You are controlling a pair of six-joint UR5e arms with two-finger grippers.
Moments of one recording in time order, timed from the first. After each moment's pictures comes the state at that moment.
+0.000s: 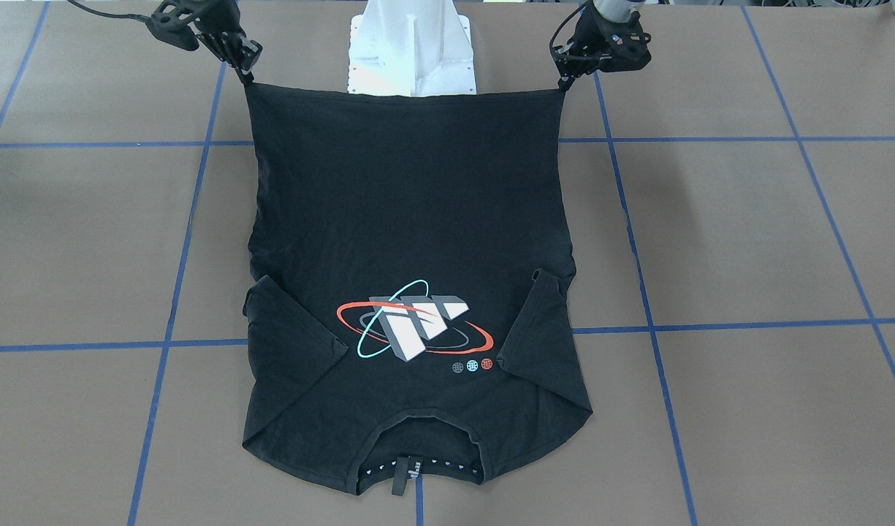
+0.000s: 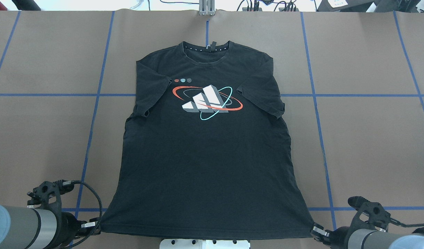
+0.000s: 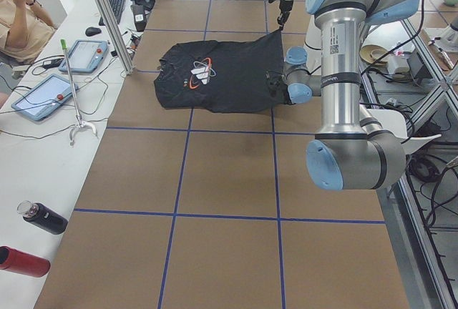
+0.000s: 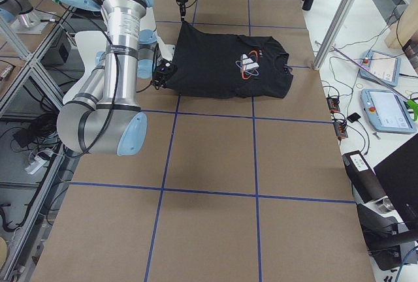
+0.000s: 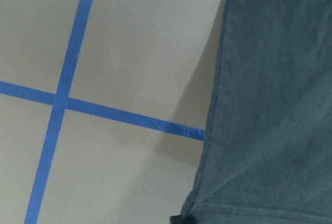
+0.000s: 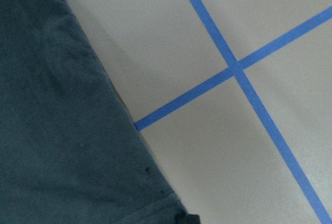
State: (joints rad) left arm -0.14 -1.39 -2.30 -2.02 -1.74 -1.75; right arm -0.04 -1.84 2.39 -1.27 1.49 2.15
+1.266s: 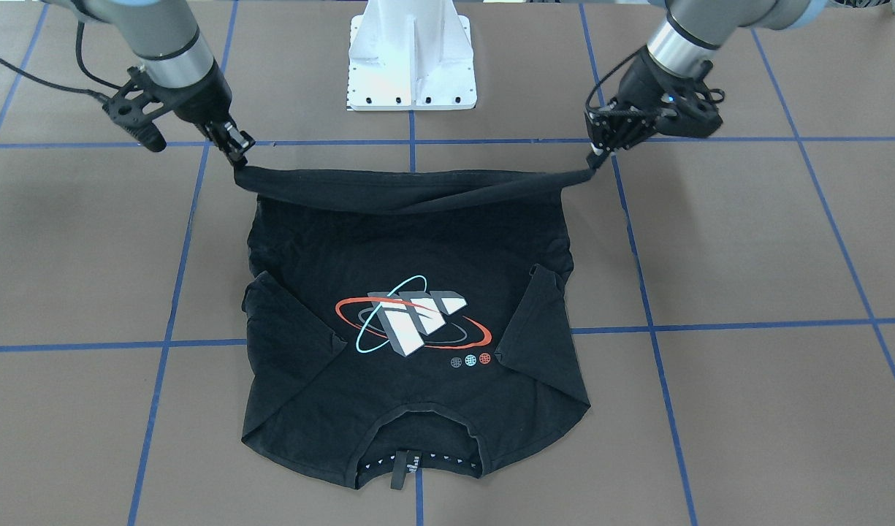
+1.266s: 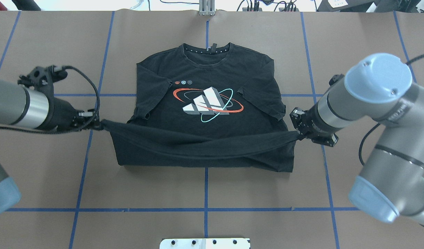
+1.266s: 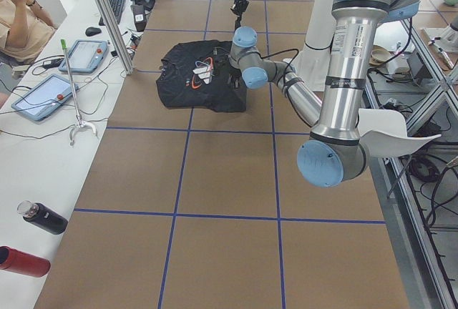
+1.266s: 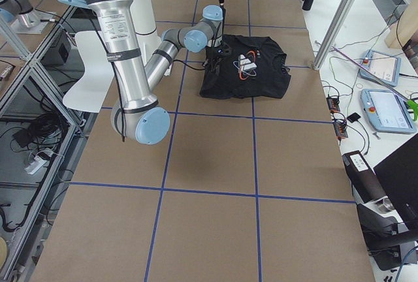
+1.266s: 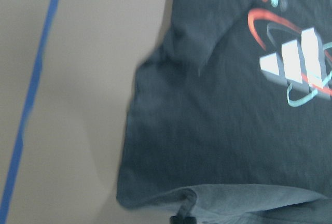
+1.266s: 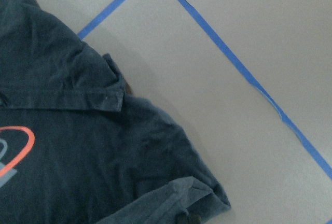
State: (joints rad) left arm -0.75 -1.72 -2.08 -1.93 -2.03 -1.33; right arm 0.69 -1.25 2.11 -1.76 2.00 1.77
